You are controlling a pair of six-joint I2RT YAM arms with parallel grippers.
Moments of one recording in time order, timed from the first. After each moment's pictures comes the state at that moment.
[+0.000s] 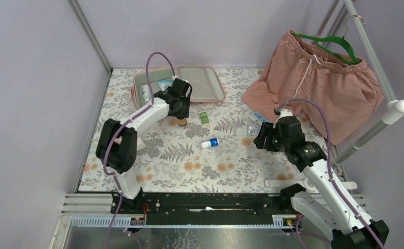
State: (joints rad) left arm -0.44 1.79 1.33 -0.56 -0.18 -0.30; right arm 0.36 0.80 0.72 -0.68 -0.03 0.44
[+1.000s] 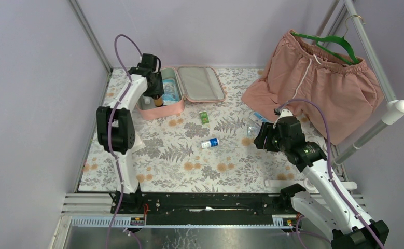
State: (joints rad) left arm -0.09 1.97 1.76 -0.75 -0.11 -0.25; right arm 0.36 0.80 0.72 -0.68 -0.03 0.44
